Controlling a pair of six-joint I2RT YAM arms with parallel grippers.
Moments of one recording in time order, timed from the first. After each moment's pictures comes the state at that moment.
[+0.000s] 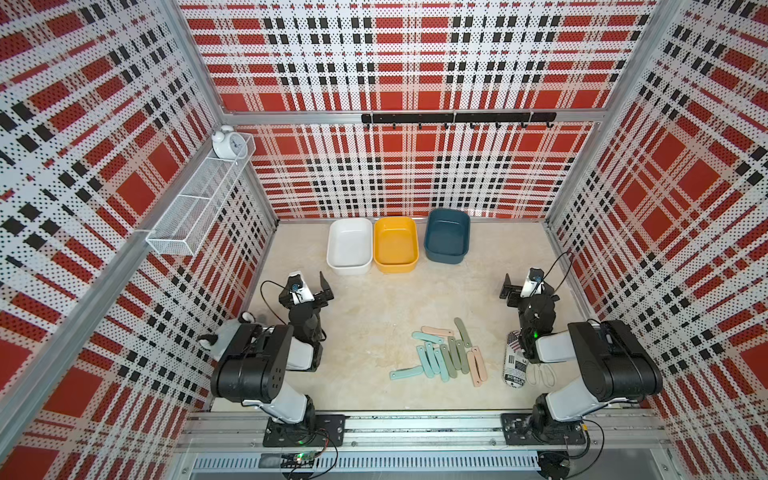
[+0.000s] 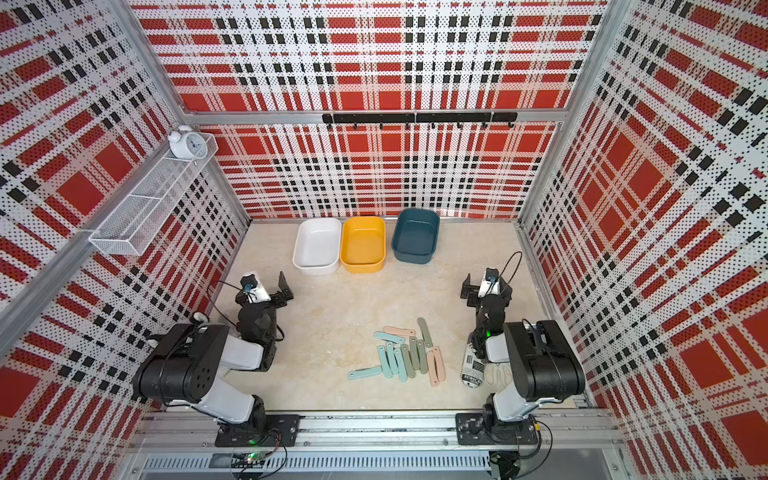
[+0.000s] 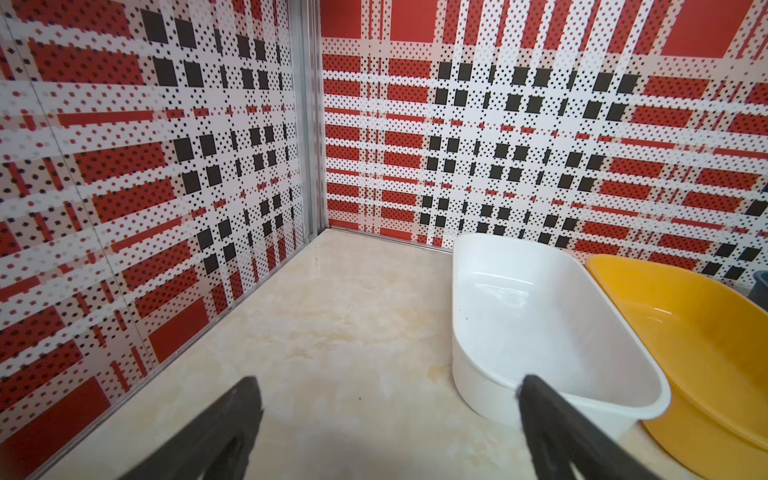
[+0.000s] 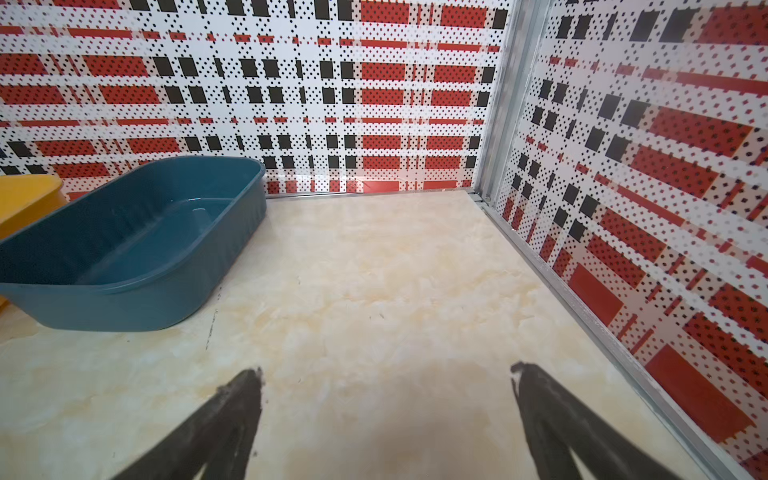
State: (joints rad) left arm -0.04 1.57 0.22 1.37 -0.32 -0.08; right arm 0.06 1.56 0.28 1.17 0.24 0.01
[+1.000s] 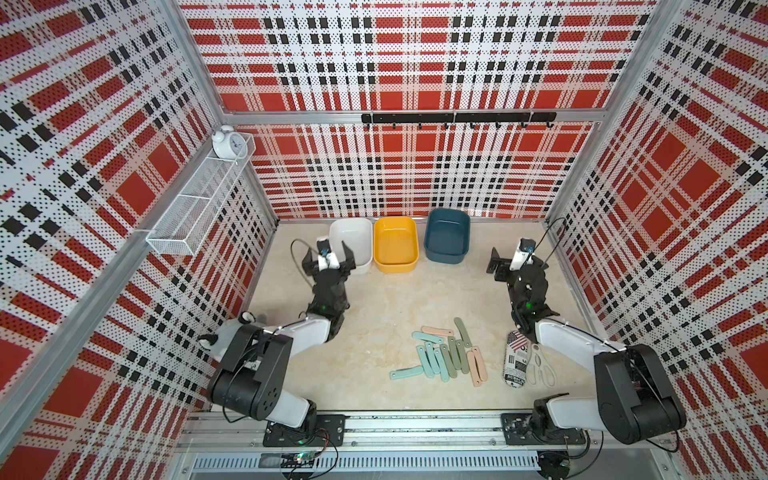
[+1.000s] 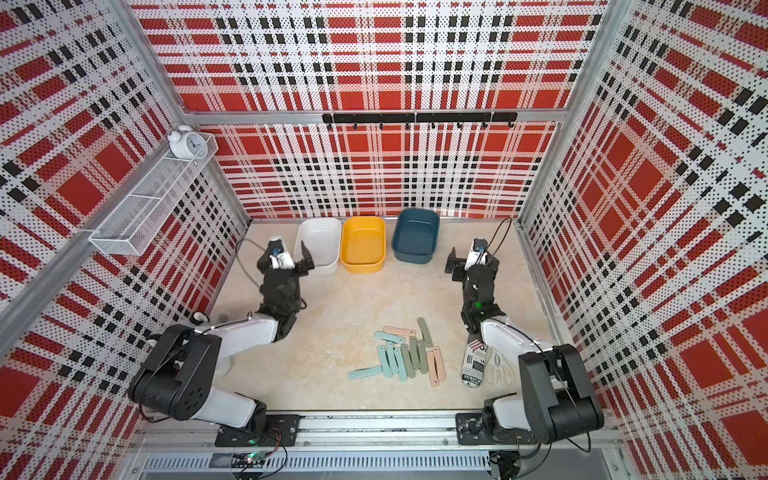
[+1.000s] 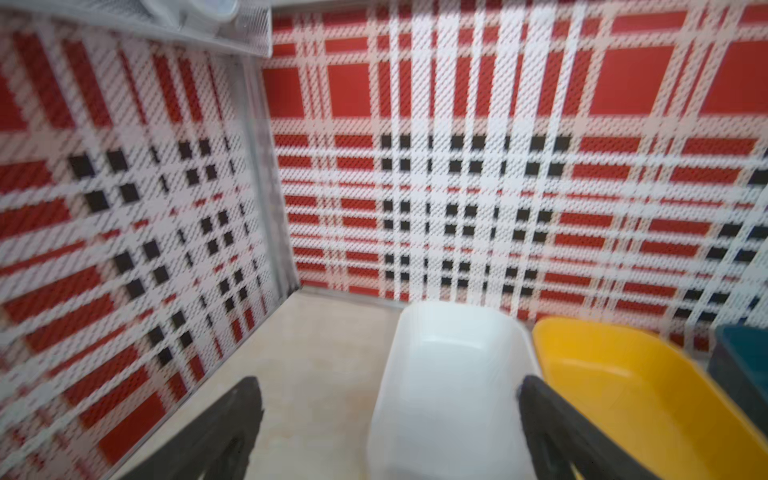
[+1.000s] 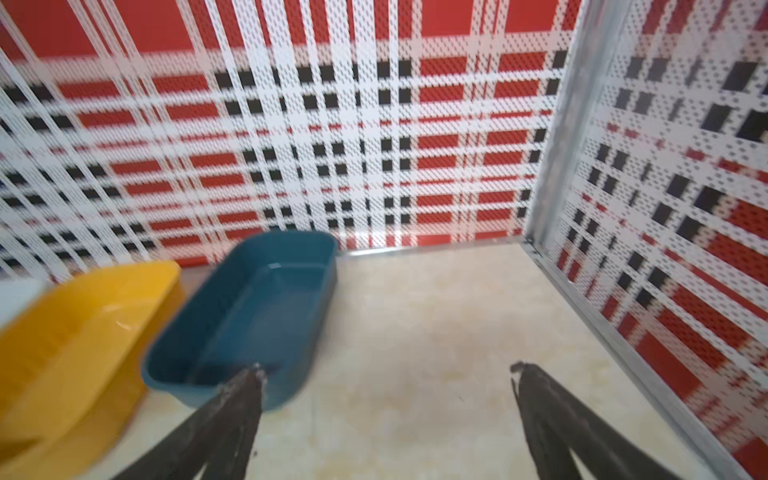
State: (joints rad) left arm -0.34 1.55 0.78 0.84 -0.61 0.02; right arm 0.24 1.38 0.69 0.58 0.32 0.14
